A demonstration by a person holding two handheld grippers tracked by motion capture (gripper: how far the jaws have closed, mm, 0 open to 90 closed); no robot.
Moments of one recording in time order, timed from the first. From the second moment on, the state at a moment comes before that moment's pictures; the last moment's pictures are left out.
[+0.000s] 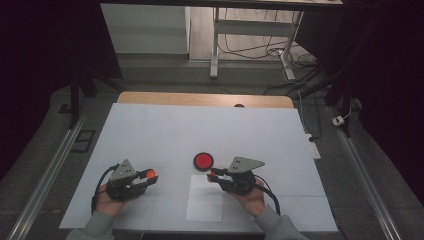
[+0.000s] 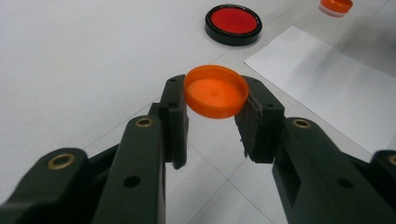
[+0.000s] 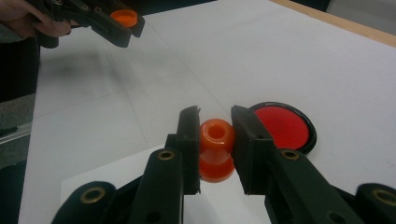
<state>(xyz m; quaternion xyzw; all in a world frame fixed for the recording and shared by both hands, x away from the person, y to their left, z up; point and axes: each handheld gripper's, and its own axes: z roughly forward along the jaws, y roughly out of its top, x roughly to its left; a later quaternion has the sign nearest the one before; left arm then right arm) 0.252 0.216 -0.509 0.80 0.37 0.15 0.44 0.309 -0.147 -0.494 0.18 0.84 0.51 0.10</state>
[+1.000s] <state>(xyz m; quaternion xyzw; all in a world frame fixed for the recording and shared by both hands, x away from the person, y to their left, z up) 0.252 0.215 -0.510 0.80 0.37 0.15 0.44 0.297 -0.132 -0.513 0.16 0.86 0.47 0.08</state>
